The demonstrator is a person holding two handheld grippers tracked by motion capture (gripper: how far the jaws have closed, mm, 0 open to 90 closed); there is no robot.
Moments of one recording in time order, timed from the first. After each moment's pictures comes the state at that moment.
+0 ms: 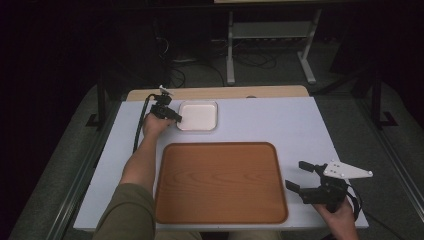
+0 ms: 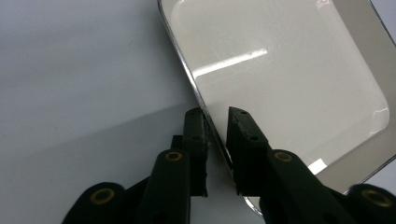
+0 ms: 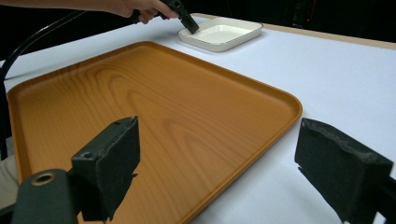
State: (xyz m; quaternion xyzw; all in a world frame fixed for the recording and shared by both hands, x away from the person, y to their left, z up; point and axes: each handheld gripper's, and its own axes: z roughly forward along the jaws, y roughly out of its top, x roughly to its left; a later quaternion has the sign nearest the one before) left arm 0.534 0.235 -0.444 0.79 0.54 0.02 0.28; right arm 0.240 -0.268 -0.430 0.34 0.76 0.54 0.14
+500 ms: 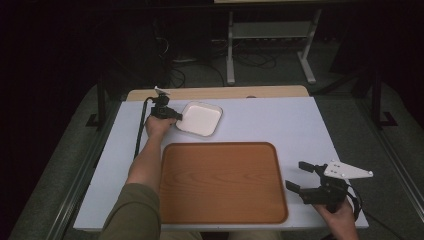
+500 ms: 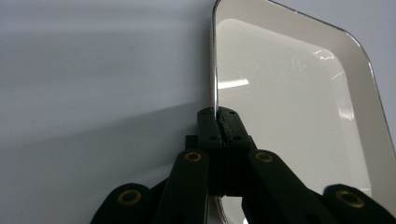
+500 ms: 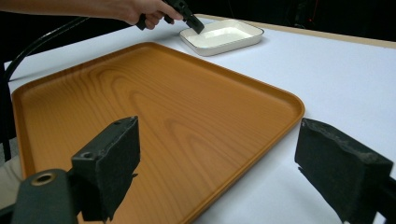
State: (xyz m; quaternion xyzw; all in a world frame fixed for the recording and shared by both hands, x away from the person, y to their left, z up) left arm 0.532 0.241 -0.453 0.73 0.59 0.00 0.34; right arm 0.240 -0.268 -0.430 0.34 0.76 0.54 0.13
